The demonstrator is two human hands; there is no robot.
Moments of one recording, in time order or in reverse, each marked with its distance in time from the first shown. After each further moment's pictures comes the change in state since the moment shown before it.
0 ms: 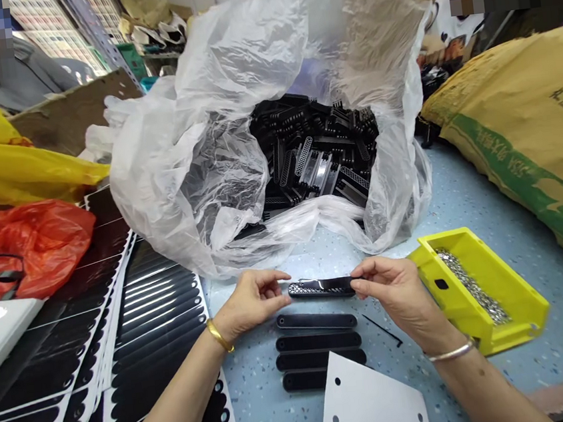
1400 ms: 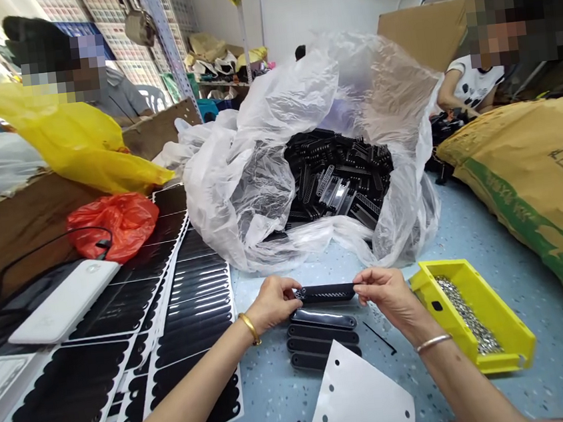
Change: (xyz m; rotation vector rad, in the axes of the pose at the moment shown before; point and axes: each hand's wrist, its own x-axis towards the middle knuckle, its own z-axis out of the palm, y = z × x) left_hand -0.015 -0.004 0.015 0.130 0.172 0.034; right_hand 0.010 -0.005 -0.002 0.095 -0.140 0.102
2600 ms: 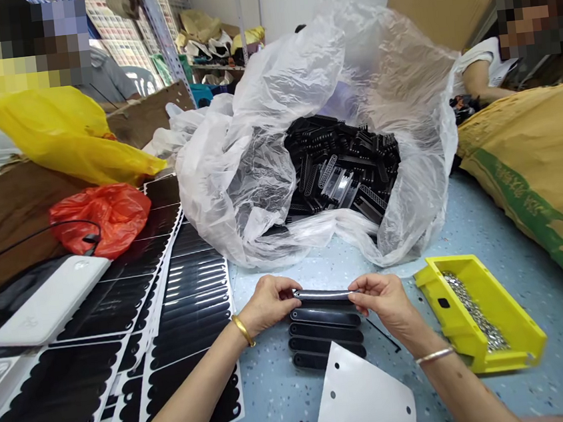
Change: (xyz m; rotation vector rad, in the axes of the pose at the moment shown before) left_hand -0.005 -0.008 -0.005 -0.107 -0.039 0.030; right_hand -0.005 0.024 0.009 -0.119 0.023 0.016
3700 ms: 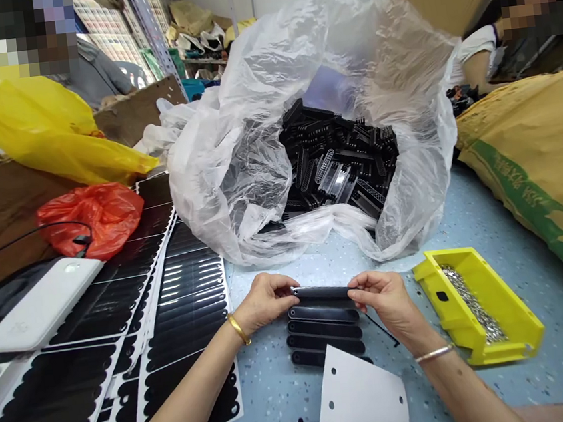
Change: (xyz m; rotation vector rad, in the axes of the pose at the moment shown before) left_hand -0.001 -0.002 -0.001 -0.061 -0.016 0.005; right_hand -0.005 0.000 0.002 0.058 0.041 0.007
